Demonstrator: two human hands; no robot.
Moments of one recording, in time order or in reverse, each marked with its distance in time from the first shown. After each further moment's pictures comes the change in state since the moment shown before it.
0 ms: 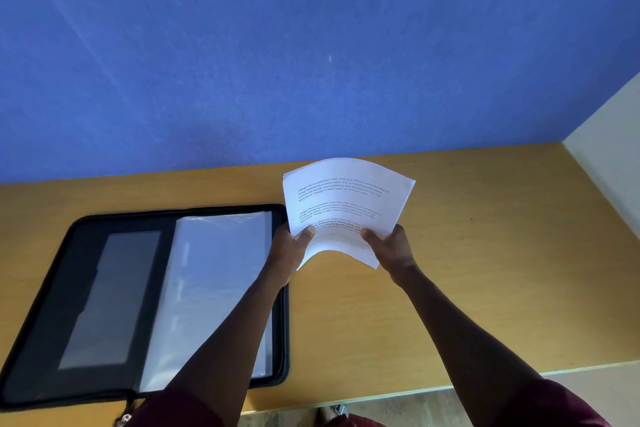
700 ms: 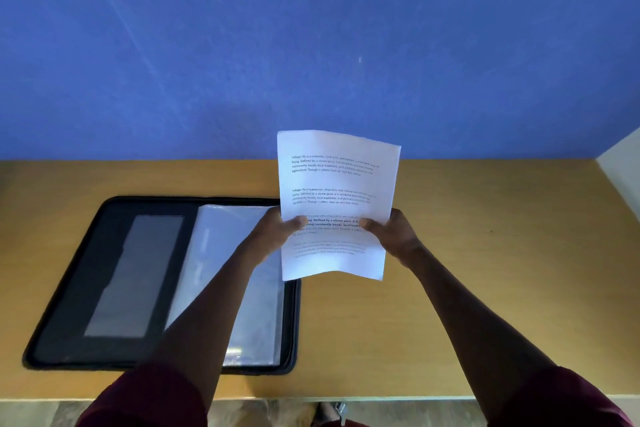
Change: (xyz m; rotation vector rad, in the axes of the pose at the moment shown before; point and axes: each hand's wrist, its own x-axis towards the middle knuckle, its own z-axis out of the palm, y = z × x) left_hand 0.009 0.021 -0.070 0.119 -0.184 0.009; right_hand 0.018 -0.038 0.013 -0.119 -0.277 -0.091
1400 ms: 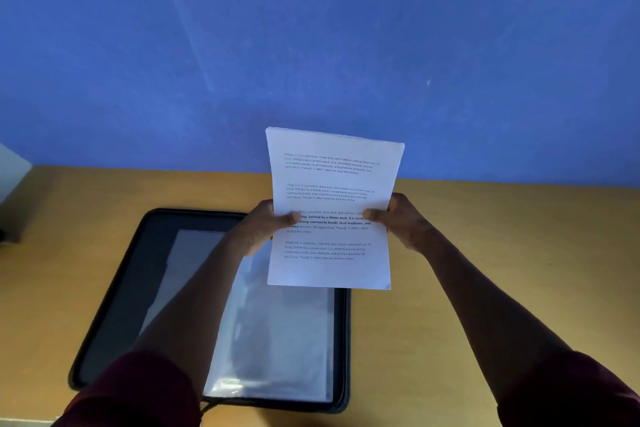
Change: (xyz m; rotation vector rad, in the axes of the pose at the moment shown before) left_hand 0.017 -0.005 -0.139 -0.192 -0.090 -0.054; right_hand 0.074 -0.075 0.082 0.109 -0.209 0.017
